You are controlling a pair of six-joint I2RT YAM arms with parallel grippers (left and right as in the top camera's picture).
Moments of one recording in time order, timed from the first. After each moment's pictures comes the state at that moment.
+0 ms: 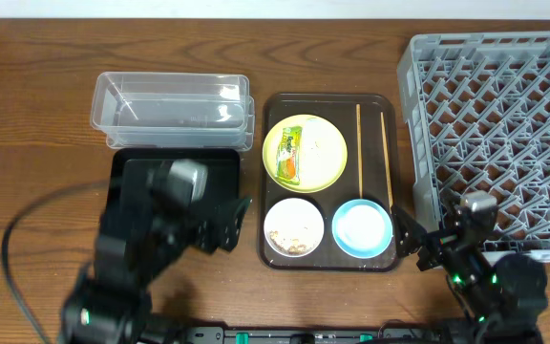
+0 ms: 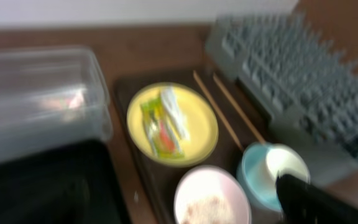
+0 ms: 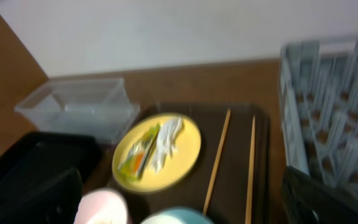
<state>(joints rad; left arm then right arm) -0.29 0.67 0.79 -0.63 0.32 -0.17 0.08 0.30 0.47 -0.48 -0.32 0.24</state>
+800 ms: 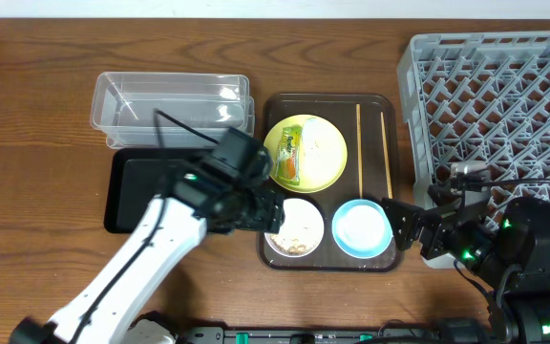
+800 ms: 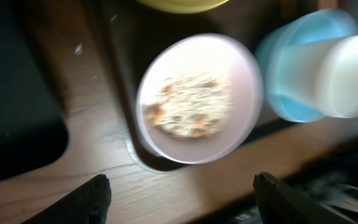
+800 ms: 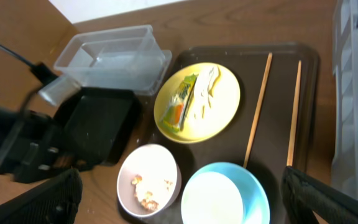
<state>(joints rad) -0.54 1.37 1.06 -1.00 0.27 -0.40 0.08 0.63 0.82 -0.77 -0.48 0.24</state>
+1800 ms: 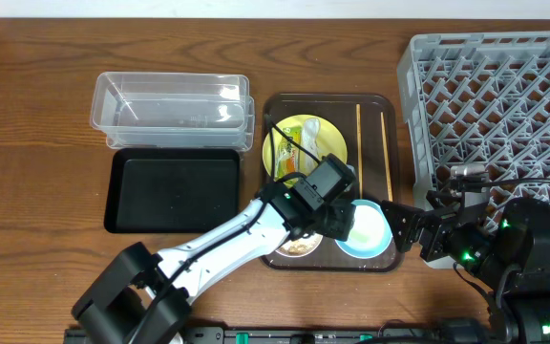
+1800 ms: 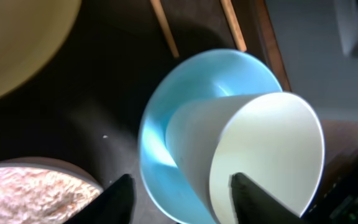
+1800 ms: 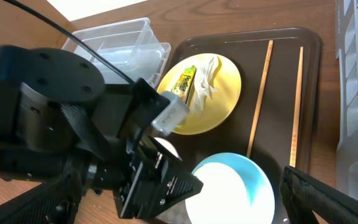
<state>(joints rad) -0.88 1.67 1.05 -0.45 0.23 -0.58 0.08 0.63 0.82 -0.80 -0.48 0.26</state>
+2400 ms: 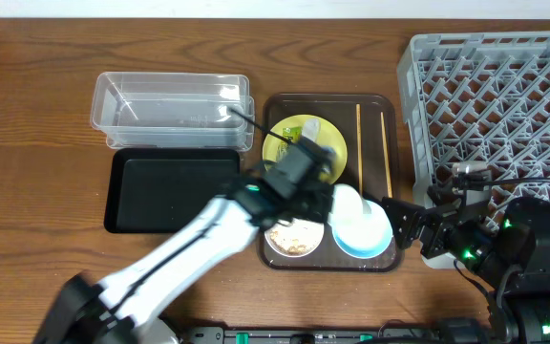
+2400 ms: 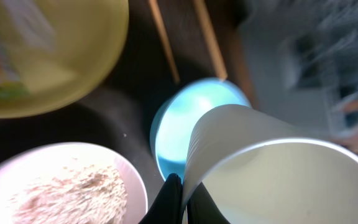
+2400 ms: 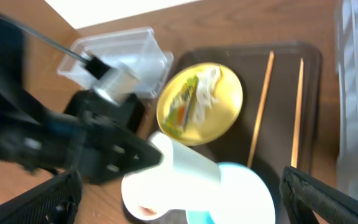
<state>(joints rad) -0.72 1.47 1.05 -0.53 0.33 -0.58 0.08 0.63 0.82 -0.74 -0.49 0.26</state>
